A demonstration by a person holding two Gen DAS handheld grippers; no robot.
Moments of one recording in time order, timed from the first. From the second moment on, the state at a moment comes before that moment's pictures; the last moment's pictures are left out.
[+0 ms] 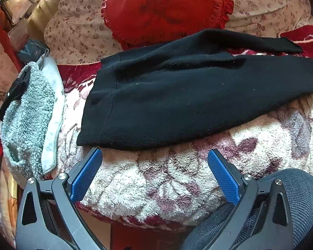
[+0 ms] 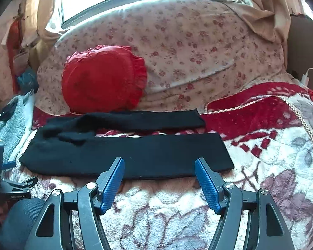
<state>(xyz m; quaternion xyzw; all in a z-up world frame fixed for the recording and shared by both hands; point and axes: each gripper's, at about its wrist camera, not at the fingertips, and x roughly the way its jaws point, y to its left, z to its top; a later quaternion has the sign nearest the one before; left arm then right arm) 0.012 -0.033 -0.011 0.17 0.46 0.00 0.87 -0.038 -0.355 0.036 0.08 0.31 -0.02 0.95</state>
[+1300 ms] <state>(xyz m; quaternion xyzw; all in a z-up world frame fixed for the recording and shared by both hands) 0.041 0.044 -0.008 0.04 0.44 -0.05 0.89 -0.015 -0.302 0.017 -0.02 0.32 -0.09 0.94</state>
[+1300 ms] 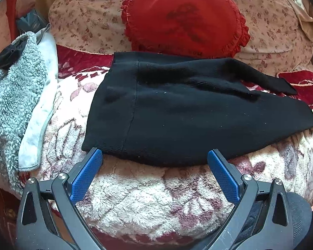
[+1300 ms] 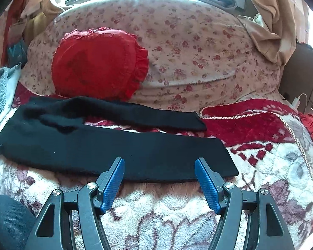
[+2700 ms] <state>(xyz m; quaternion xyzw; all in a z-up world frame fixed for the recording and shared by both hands) 0.035 0.074 -0.002 -0.05 0.42 -0.12 0.90 -0.019 -0.308 0.024 -0.01 0.31 -0.10 0.95</state>
